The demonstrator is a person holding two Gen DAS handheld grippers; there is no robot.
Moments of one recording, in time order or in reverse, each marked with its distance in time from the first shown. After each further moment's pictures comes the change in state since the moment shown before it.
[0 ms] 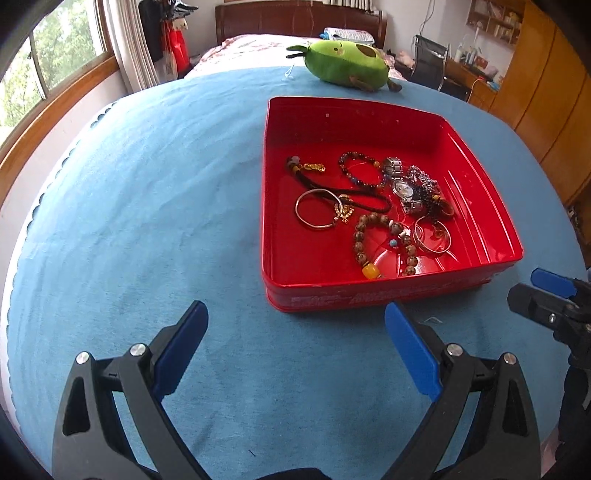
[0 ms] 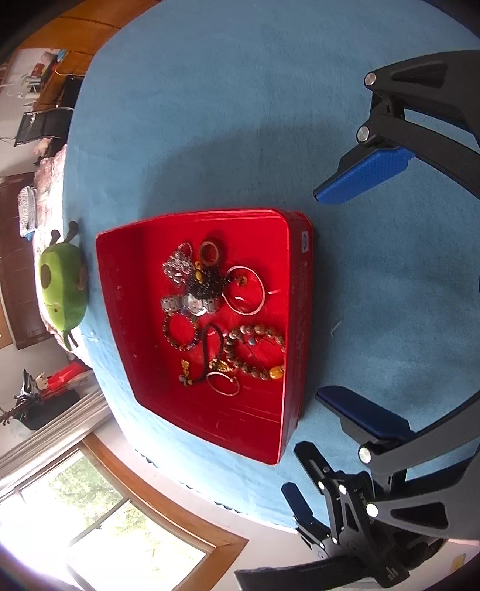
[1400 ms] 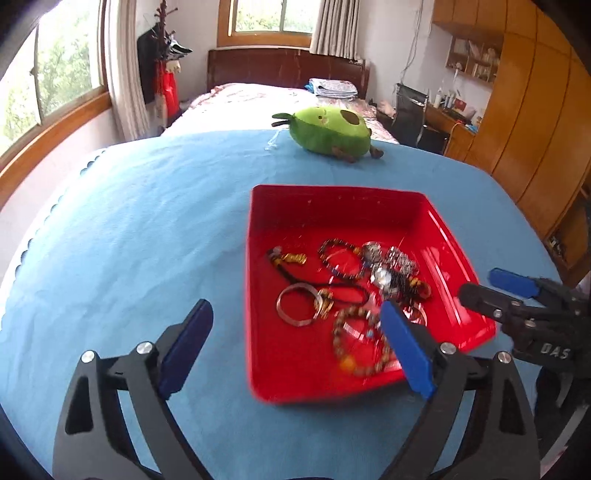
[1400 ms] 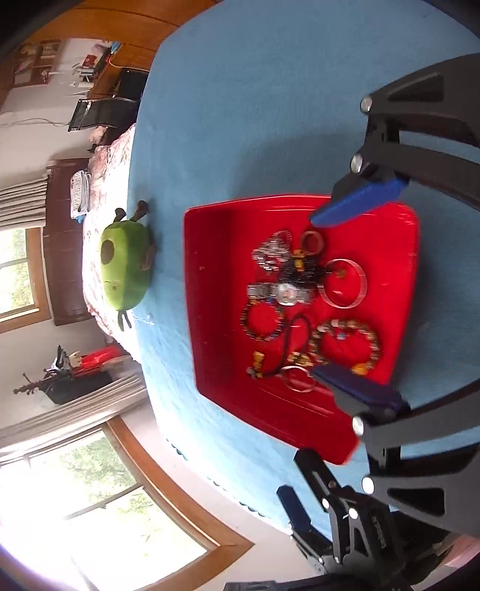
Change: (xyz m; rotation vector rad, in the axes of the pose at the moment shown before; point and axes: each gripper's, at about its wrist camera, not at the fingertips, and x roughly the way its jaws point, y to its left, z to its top) left arm -0.018 -0.003 0.043 0.002 -0.220 -0.061; right arm -0.007 0.021 0.044 -0.110 -0.189 -0.031
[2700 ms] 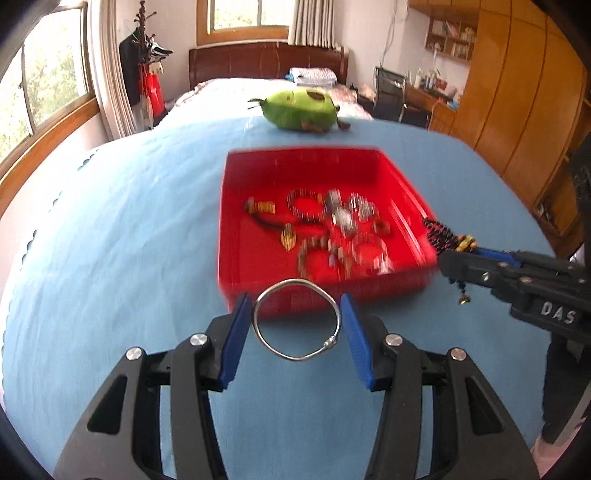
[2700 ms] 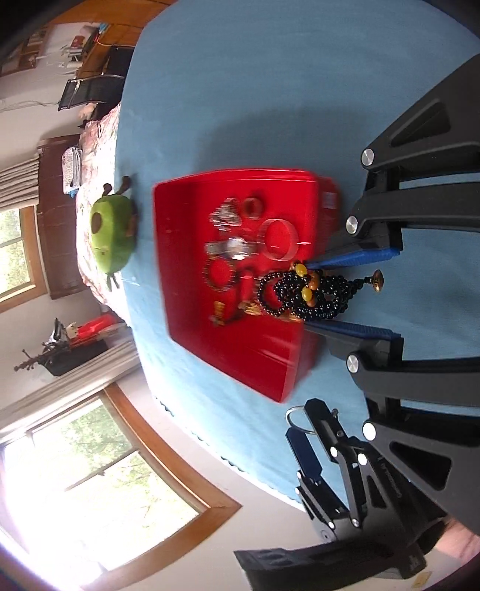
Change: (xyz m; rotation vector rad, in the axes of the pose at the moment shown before) left arm -0.047 -0.029 -0.044 0.070 0.022 -0.029; right arm -0.039 0.011 -0.036 0.001 0.006 0.143
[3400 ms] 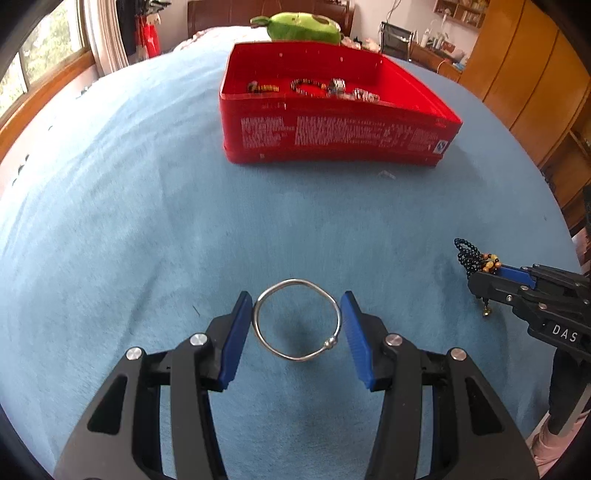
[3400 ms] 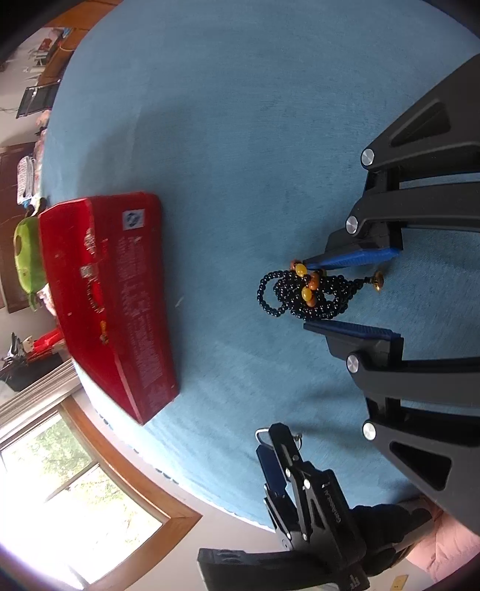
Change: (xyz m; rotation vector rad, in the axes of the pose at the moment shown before) left arm 0.010 0.009 -0.122 -0.017 0.204 -0.021; right arm 0.004 -0.014 -0.140 0.030 0.171 -0.013
